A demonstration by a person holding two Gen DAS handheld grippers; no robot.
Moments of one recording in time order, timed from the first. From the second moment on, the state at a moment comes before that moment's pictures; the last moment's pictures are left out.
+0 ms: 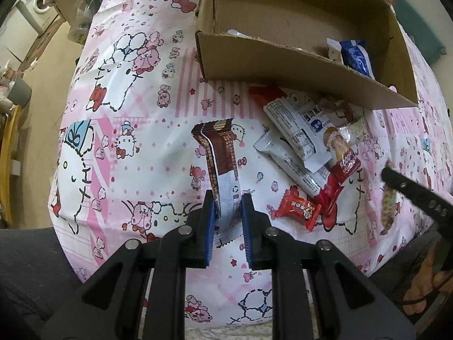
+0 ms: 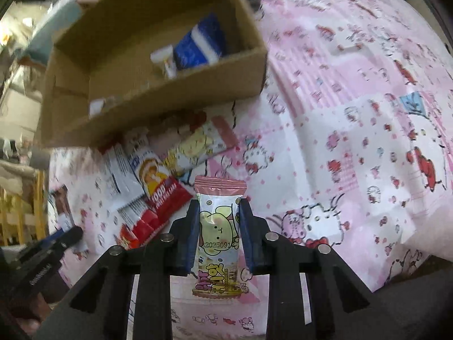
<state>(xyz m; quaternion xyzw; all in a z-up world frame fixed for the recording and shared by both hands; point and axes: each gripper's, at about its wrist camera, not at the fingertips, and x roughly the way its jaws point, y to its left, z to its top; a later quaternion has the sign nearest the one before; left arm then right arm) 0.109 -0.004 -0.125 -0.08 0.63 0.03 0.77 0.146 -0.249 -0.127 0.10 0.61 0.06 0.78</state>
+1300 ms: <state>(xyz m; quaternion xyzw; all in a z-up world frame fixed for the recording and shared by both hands) 0.169 -0.001 0.000 -0.04 0.47 0.02 0.88 0.164 -0.250 -0.006 0.17 0.39 0.18 0.89</state>
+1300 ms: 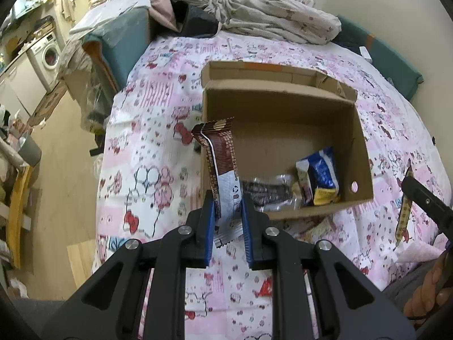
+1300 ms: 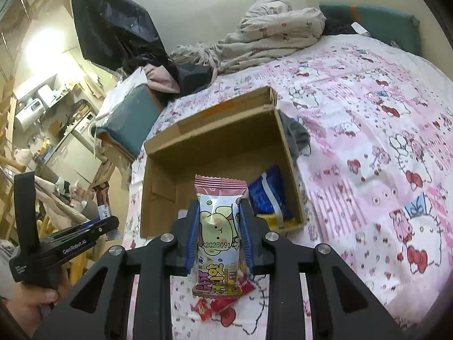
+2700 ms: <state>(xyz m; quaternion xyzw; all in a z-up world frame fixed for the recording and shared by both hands) 0.259 -0.021 -0.059 -0.03 0.50 -0.02 0.87 0.263 -0.240 -0.073 0.19 0.45 0.17 0.86</state>
